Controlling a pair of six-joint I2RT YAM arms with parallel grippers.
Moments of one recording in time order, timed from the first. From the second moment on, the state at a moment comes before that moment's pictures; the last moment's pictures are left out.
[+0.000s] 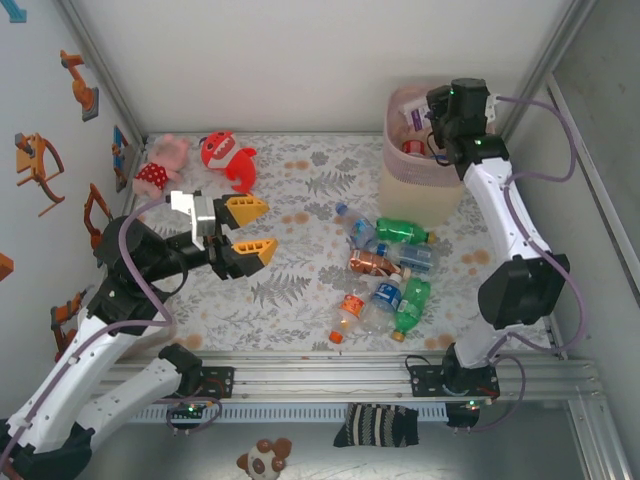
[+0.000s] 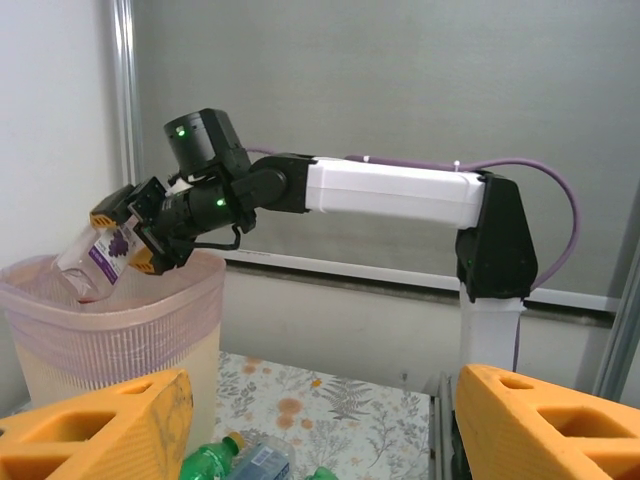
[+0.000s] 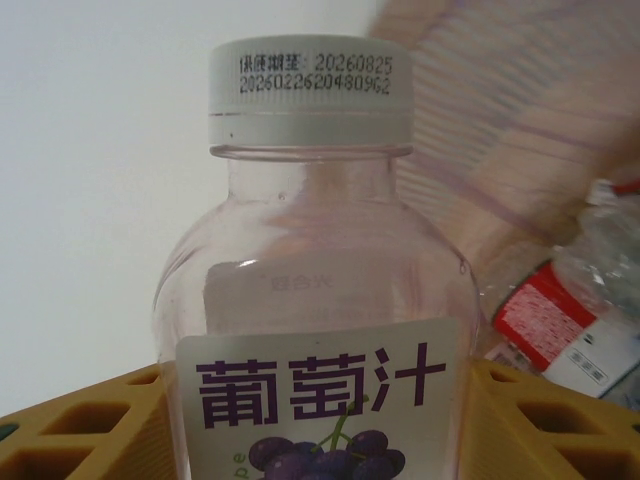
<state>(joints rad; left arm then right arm) -0.63 0.72 0.97 -0.04 0.72 -0.17 0.16 1.70 1.76 -0.48 0.17 1.29</state>
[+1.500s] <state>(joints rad) -0.63 0.73 0.94 -0.08 0.64 -0.17 0.17 1.87 2.02 -0.77 0.32 1.77</state>
